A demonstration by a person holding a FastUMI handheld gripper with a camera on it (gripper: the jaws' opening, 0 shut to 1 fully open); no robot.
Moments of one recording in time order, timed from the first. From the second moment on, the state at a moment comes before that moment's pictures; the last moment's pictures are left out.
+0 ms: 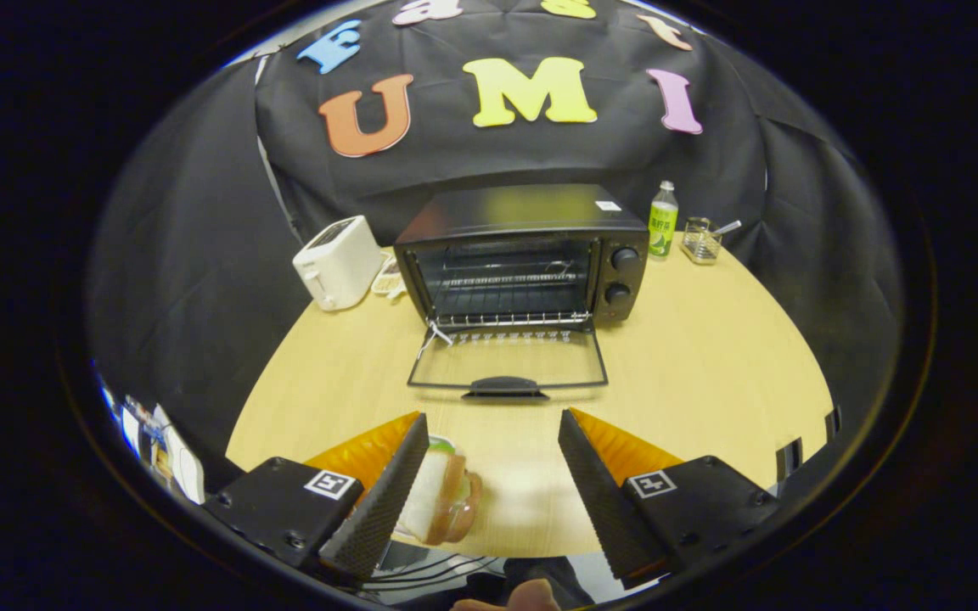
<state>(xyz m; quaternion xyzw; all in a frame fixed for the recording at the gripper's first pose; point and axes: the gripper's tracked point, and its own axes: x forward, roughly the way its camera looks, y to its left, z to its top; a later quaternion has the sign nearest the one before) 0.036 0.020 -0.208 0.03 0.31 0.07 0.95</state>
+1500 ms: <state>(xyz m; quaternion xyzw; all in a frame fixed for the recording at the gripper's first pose) 0.017 0.079 -0.296 0.26 0.51 0.15 0.80</state>
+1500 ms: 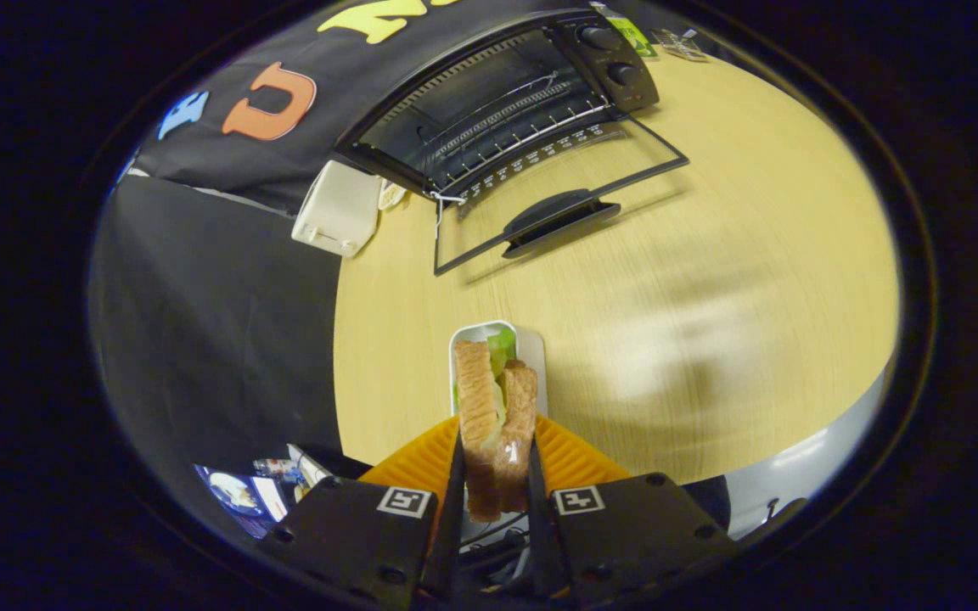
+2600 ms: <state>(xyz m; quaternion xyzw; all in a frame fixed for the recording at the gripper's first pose) 0.166 0.034 -0.194 0.47 0.33 0.13 0.81</state>
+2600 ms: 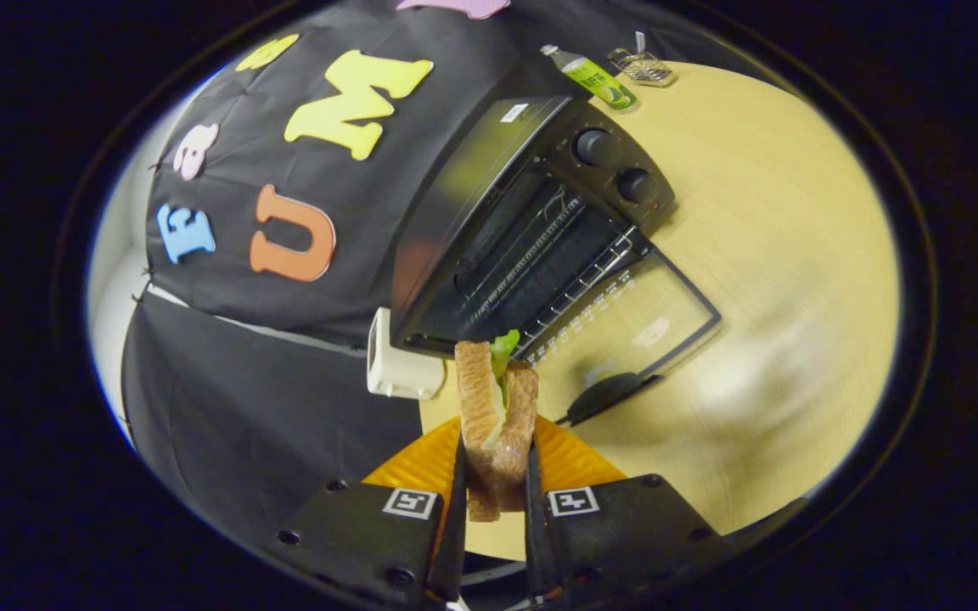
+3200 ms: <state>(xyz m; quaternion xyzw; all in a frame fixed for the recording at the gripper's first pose) 0.294 0.007 -0.217 0.64 0.19 0.06 0.74</state>
